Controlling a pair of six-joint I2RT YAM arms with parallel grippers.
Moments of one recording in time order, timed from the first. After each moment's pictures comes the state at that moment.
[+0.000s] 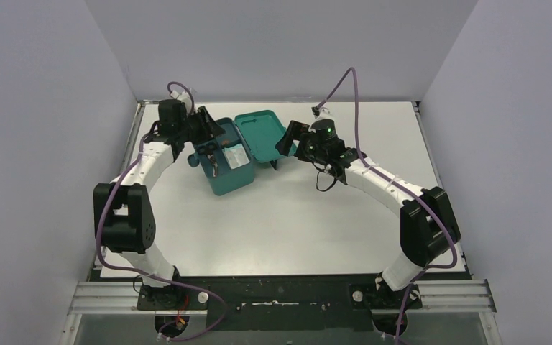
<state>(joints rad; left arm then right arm) -0.08 1.69 1.27 -0.12 0.41 -0.49 0.53 1.63 1.18 -0.07 -0.02 0.64</state>
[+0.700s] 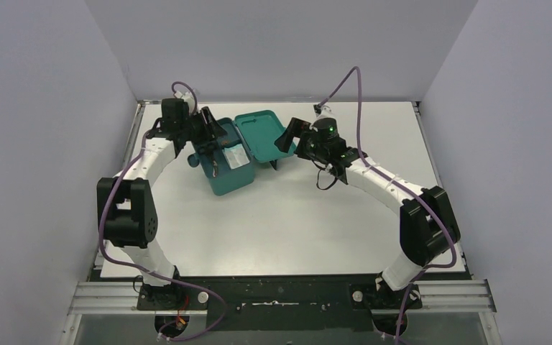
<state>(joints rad) -0.08 1.76 1.32 -0.18 0.42 -0.46 0.52 1.63 1.18 -0.02 -0.06 0.66</state>
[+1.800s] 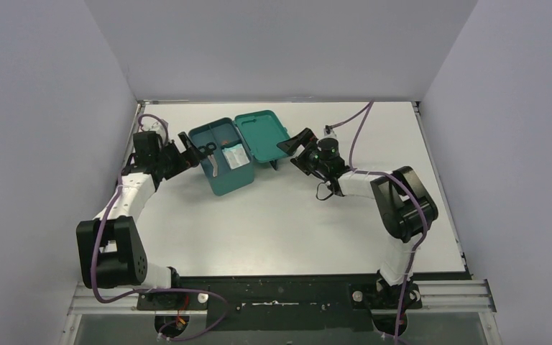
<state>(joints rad) 0.09 1.43 0.93 -0.19 0.34 -0.46 0.45 1.85 0.95 0.55 -0.16 1.09</state>
